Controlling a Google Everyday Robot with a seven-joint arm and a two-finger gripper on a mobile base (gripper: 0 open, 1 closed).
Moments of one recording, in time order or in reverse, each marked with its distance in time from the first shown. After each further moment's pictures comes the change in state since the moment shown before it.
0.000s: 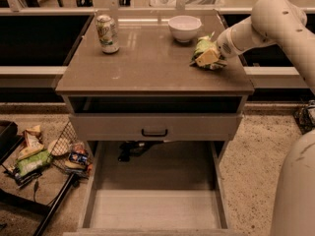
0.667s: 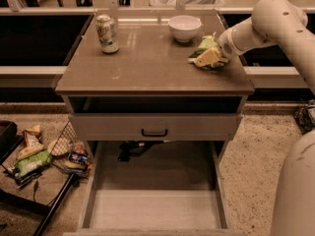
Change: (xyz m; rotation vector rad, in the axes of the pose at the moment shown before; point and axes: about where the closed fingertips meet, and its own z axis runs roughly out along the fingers) arm 0.000 0.002 0.003 -0.005 0.001 0.000
